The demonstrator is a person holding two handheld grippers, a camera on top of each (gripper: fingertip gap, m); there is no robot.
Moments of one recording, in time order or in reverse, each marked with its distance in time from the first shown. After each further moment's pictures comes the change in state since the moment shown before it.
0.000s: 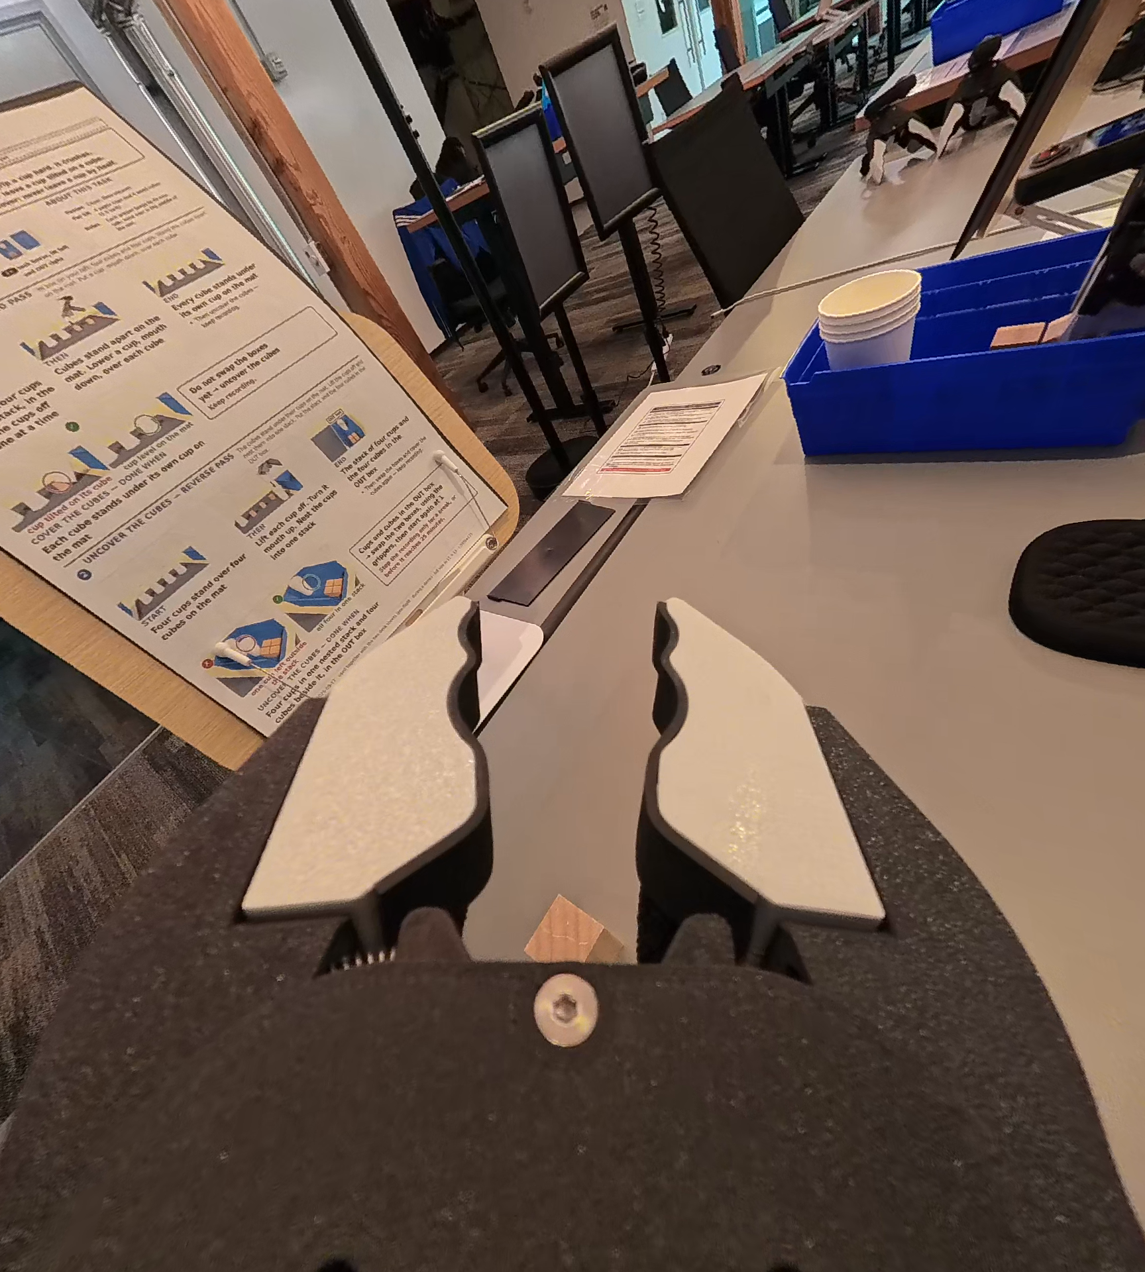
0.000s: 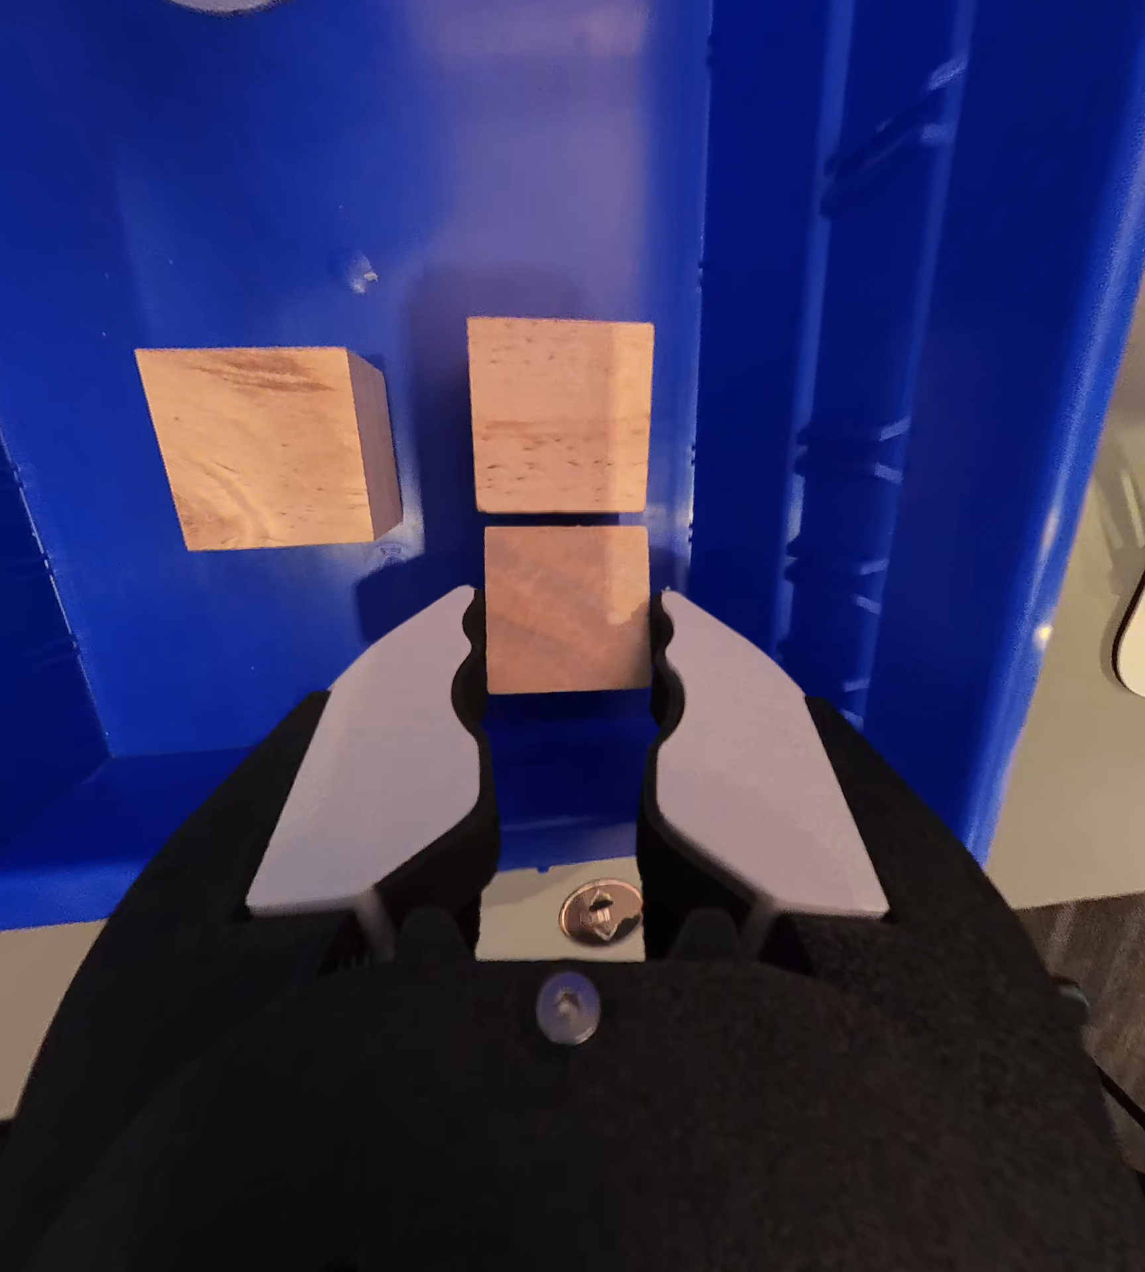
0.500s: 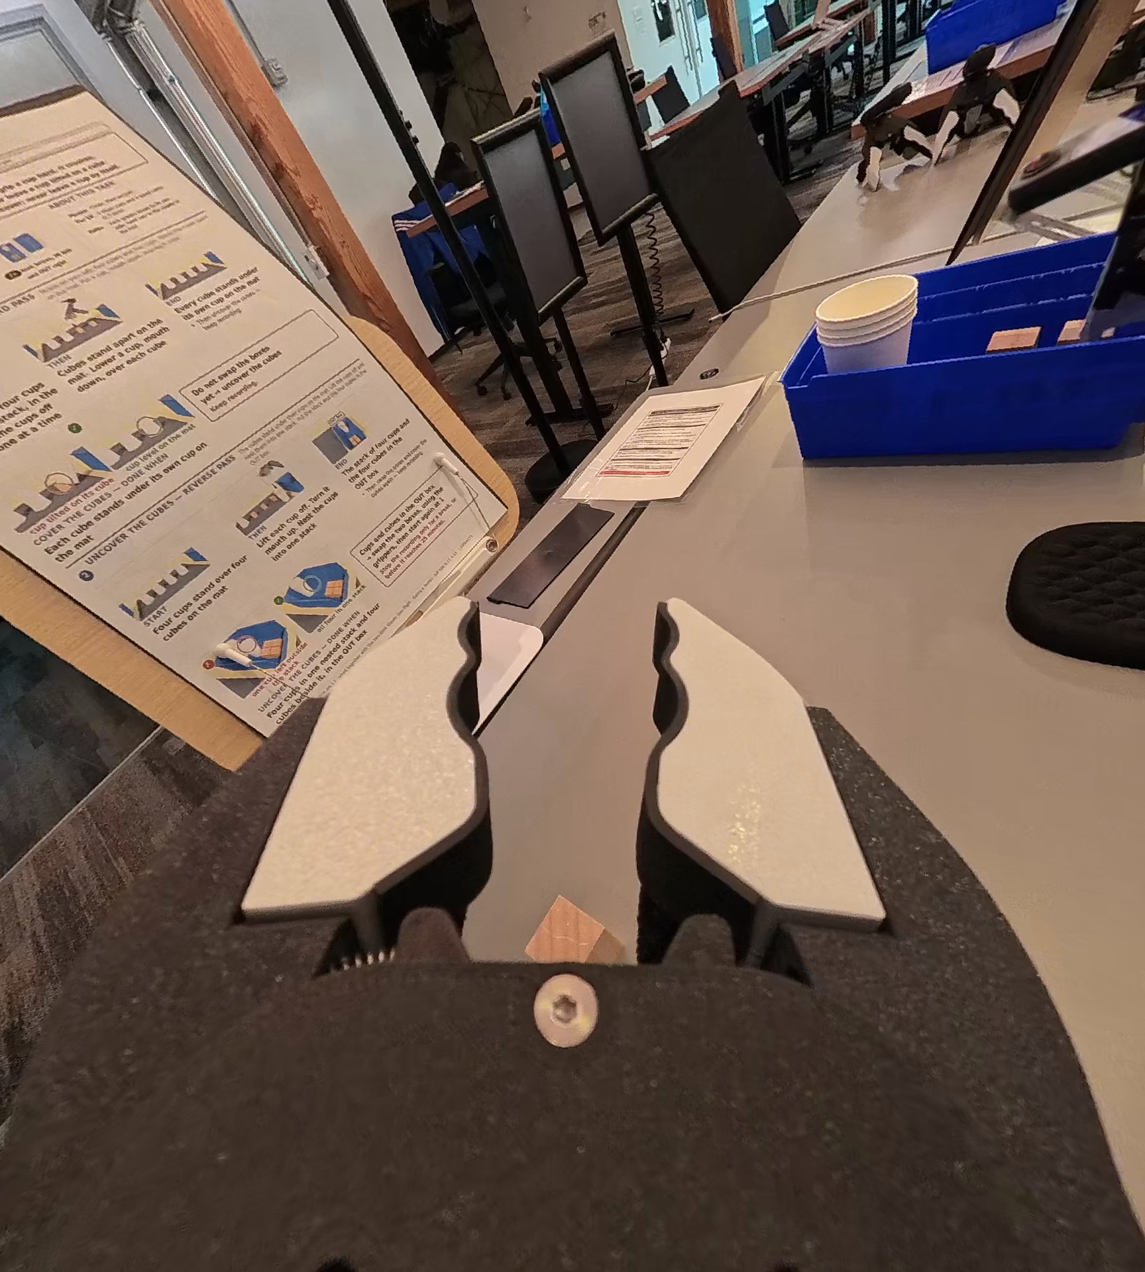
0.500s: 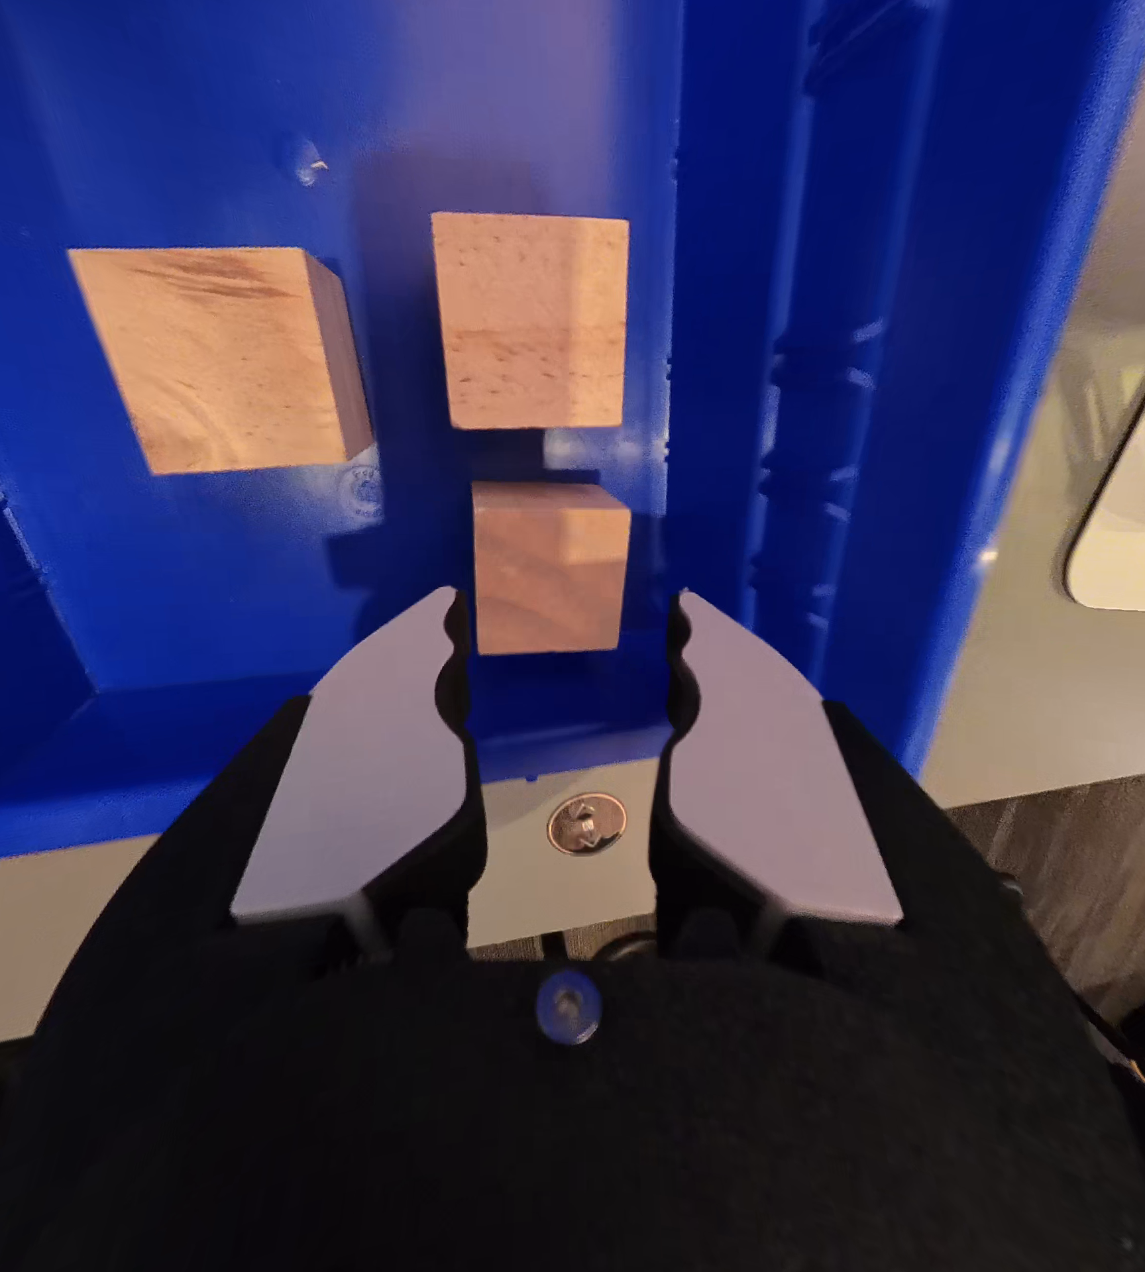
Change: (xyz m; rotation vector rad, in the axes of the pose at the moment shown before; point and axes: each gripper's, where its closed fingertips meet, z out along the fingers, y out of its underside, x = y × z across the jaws) left arm -0.002 -0.001 -0.002 0.009 0.002 -0.003; right arm 0.006 0.016 -0.014 -0.109 0.055 0.001
